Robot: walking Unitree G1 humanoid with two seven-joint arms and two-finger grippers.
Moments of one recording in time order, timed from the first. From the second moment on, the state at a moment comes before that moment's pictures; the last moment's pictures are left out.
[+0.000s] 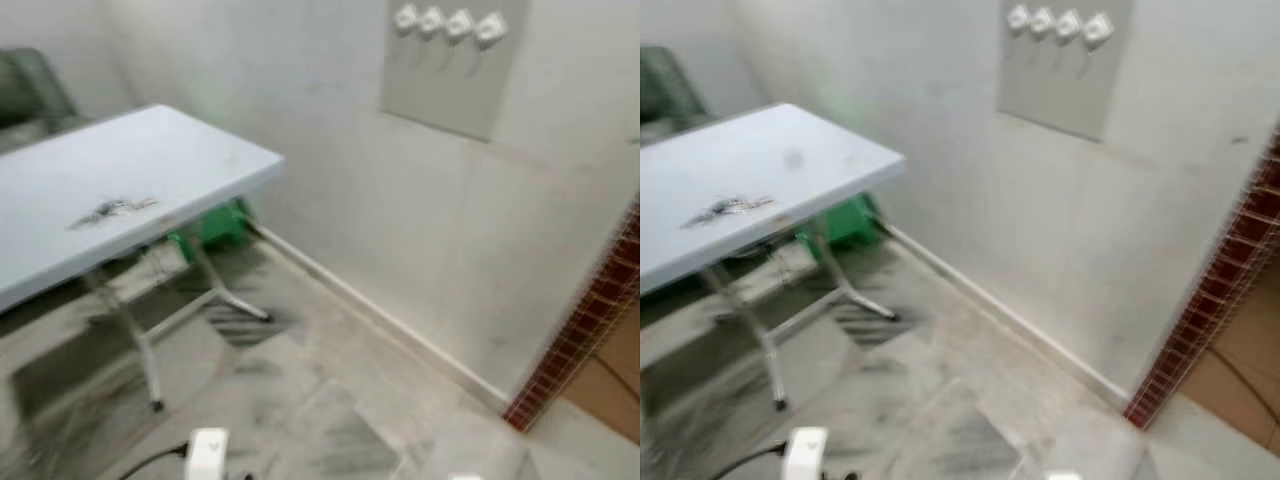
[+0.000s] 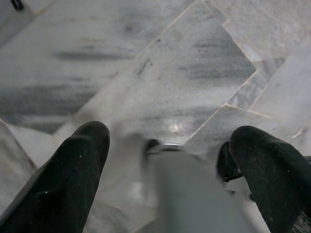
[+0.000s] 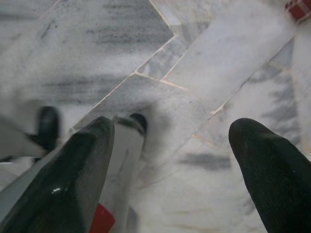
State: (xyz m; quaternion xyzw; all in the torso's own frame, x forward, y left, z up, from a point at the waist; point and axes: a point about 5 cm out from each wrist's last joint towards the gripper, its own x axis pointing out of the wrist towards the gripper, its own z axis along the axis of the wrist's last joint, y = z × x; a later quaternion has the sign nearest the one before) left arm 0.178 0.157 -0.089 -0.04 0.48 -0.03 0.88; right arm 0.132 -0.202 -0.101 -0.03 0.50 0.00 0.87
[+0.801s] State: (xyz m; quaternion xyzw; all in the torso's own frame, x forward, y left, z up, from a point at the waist) left arm 0.178 0.160 -0.089 -0.04 0.48 -0.03 0.88; right arm 0.128 -0.195 -0.104 -0.03 0.51 0.01 0.86
